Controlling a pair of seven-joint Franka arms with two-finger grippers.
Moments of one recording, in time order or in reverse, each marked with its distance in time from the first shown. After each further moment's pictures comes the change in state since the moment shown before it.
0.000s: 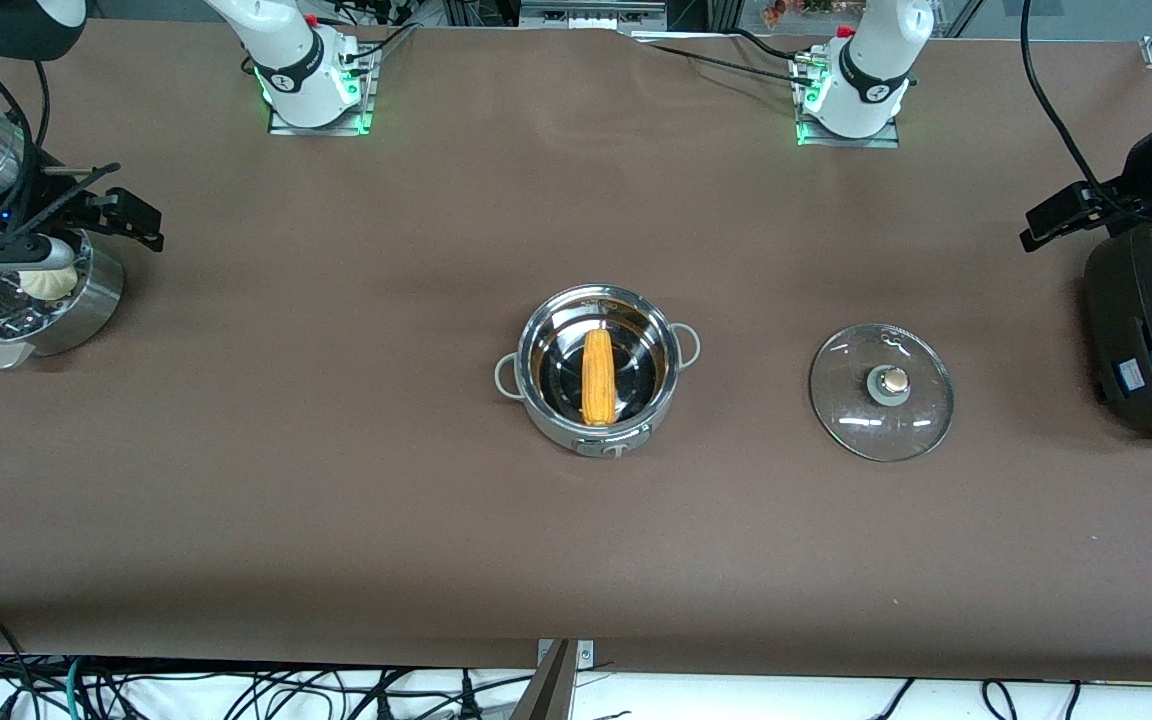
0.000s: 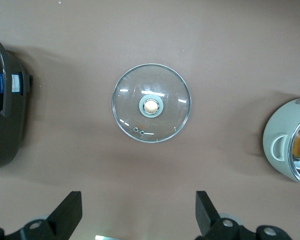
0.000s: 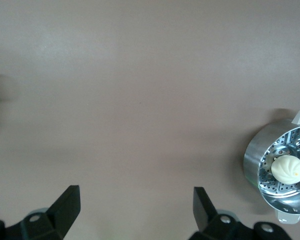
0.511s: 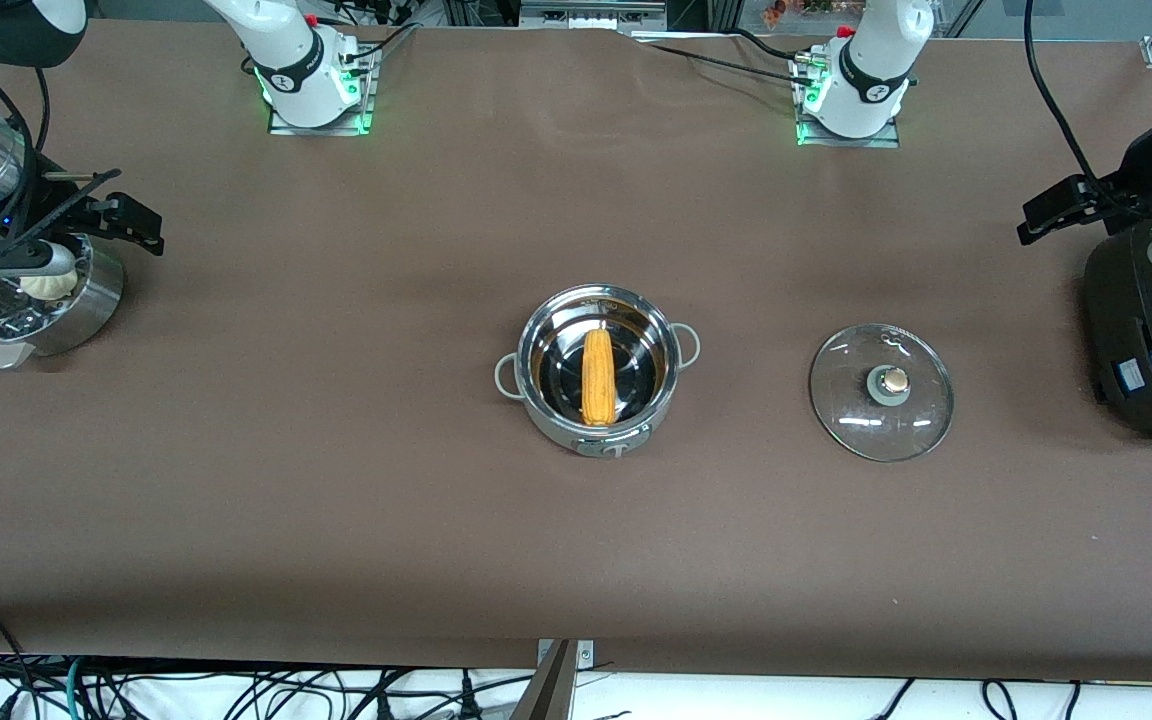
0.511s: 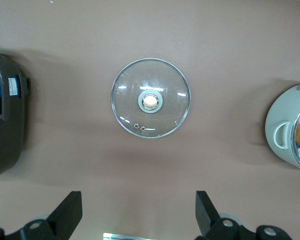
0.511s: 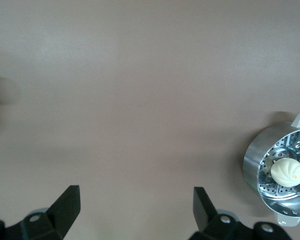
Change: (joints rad) left arm 0.000 0.000 0.000 0.000 0.000 -0.018 0.062; right arm 0.000 0.023 0.001 0.031 -0.001 -0.001 0.000
